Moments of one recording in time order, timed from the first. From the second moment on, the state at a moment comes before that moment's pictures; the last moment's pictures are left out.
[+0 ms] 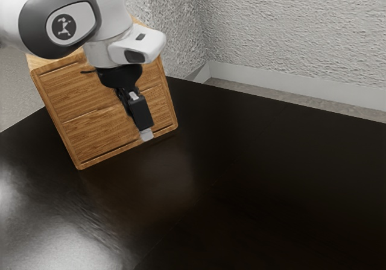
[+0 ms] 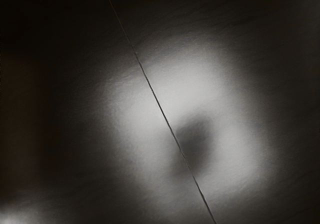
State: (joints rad) arm -0.12 -0.10 0.08 -1.54 0.08 1.48 0.39
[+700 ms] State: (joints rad) arm -0.18 -0.08 0.06 -1.51 0.47 1.58 0.53
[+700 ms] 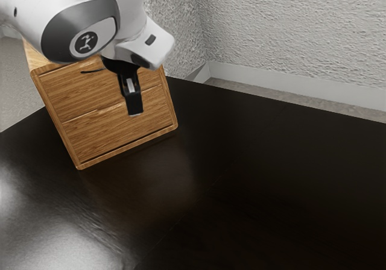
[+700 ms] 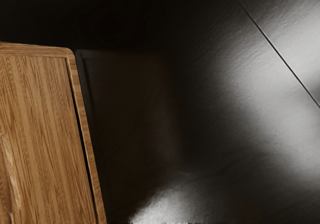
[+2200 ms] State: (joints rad) arm 0.28 0.41 -0.12 -0.99 0.64 1.62 0.52
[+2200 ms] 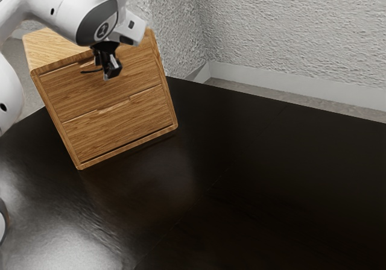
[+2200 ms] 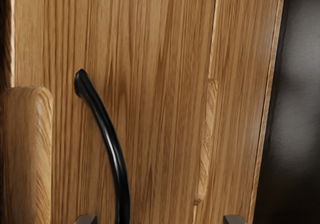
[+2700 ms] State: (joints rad) arm 0.33 0.43 -0.18 -1.00 0.64 1.64 0.54
